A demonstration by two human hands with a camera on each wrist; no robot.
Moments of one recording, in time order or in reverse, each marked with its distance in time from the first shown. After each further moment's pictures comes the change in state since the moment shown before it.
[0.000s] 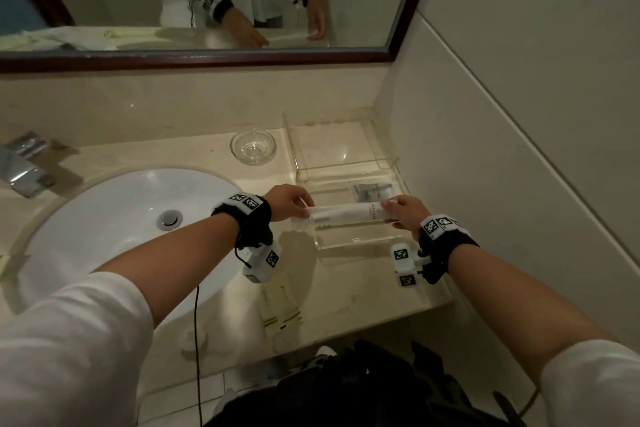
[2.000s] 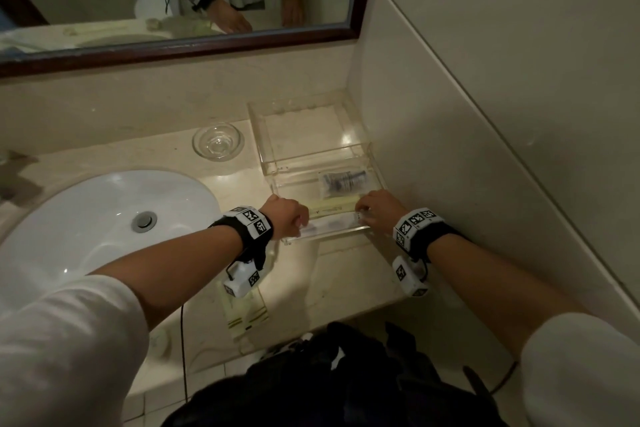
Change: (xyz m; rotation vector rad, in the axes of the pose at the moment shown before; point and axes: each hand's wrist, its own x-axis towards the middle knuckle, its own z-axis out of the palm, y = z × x) left_hand 0.032 0.030 0.066 0.659 -0.077 0.175; right_hand 0.026 0.033 -0.027 -0.990 -0.189 -0.461
